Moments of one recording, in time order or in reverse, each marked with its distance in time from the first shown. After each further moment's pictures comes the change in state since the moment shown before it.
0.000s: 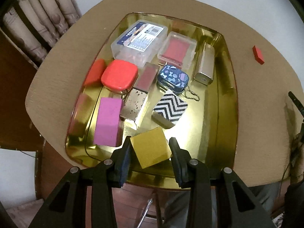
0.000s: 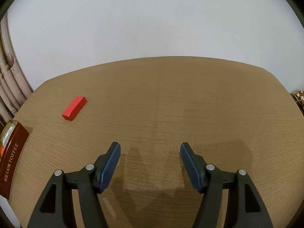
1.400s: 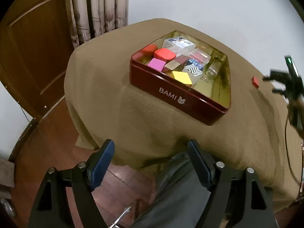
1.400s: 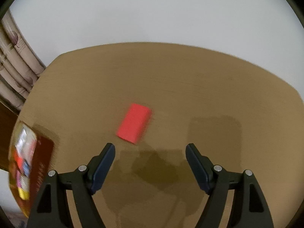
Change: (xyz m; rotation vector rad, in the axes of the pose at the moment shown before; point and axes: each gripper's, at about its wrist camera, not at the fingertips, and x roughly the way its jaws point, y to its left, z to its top) left arm -0.050 0.020 -0.152 -0.316 -0.283 0.012; right arm 0.056 0.142 0.100 -0.091 0.314 0.071
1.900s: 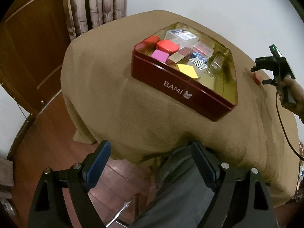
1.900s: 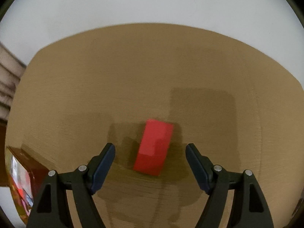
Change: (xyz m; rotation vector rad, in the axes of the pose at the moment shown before) left arm 0.013 0.010 0.004 -0.004 0.067 -0.026; right arm 0.060 0.036 0.044 0.062 0.166 -0.086
